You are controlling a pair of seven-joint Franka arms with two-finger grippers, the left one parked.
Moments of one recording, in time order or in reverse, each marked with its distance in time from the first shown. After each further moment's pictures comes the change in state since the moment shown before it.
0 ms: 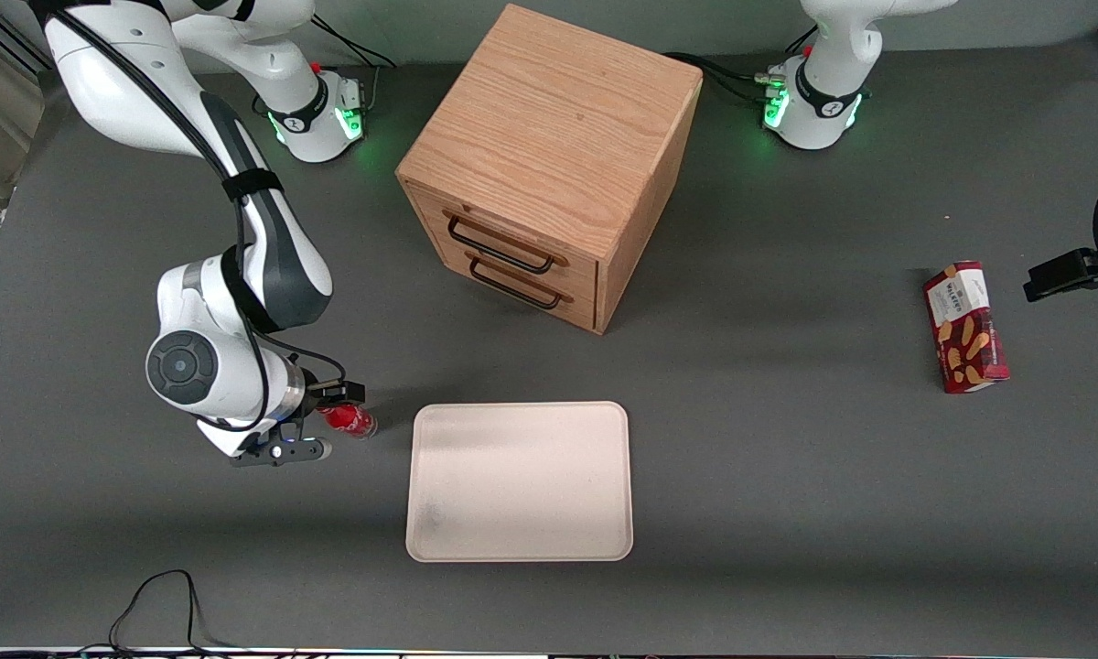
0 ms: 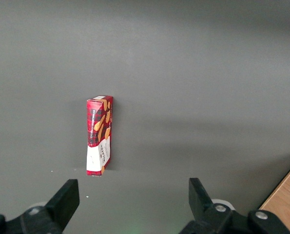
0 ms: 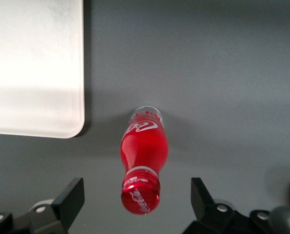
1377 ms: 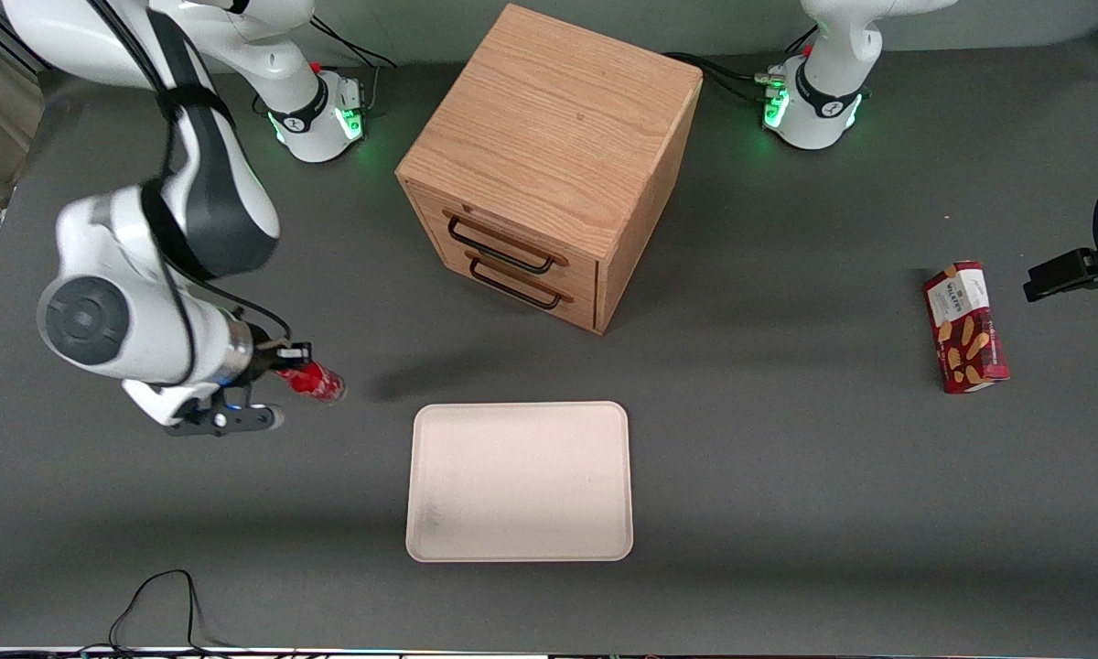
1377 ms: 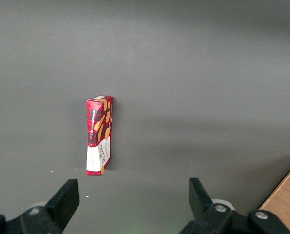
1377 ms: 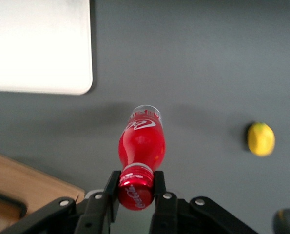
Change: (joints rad) arm -0.001 -0.125 -0.004 0.222 0.000 -0.441 0.016
